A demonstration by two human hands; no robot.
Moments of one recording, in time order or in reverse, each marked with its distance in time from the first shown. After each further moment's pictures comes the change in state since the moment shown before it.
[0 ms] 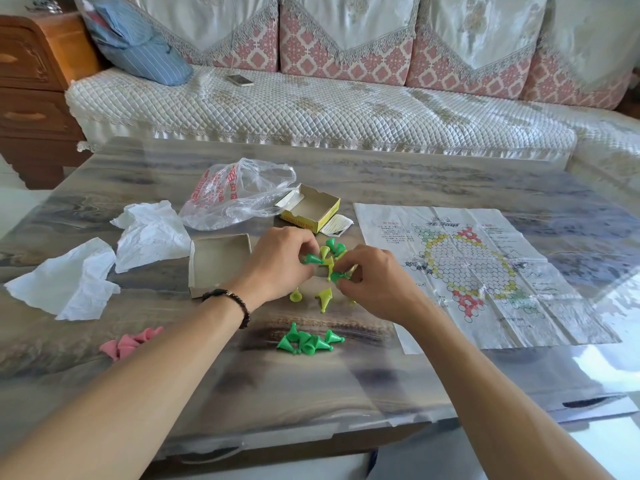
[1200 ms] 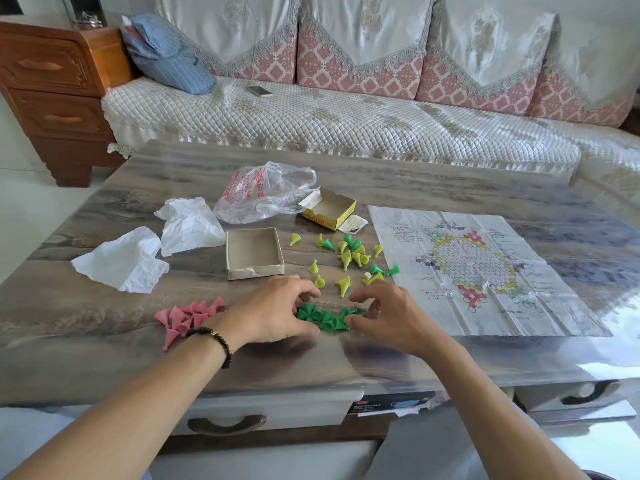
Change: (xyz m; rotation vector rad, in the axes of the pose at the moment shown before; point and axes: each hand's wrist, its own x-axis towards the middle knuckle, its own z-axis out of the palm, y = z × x) left_hand -0.086 -0.015 -0.018 0.064 -0.328 -0.006; right_hand -0.061 -0.009 0.019 0.049 -0.113 0.062
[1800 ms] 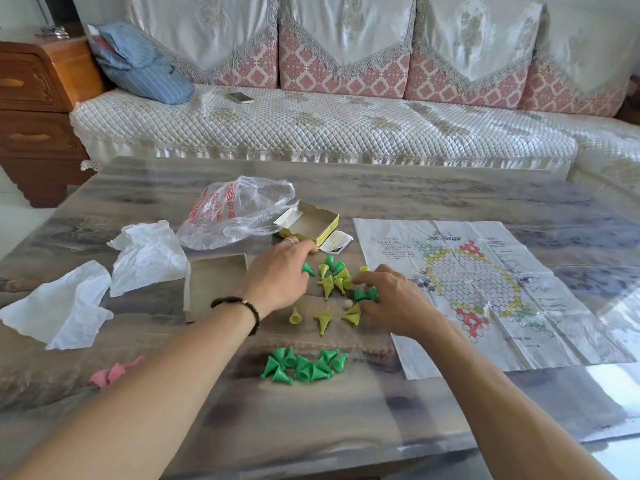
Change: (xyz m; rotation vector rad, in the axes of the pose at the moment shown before) left_hand 0.115 0.008 -0.008 0.203 0.254 -0.021; right_hand 0.072 0.045 -0.031 -0.282 -0.003 0.087
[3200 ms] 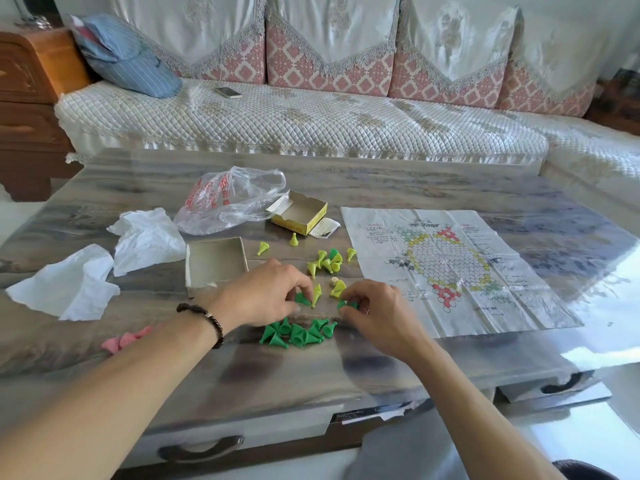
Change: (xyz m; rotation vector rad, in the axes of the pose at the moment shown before) left_hand -0.065 0.015 -0.028 -0.037 -0.370 0.140; right_hand -0.073 -0.028 0.011 0.304 0.192 -0.013
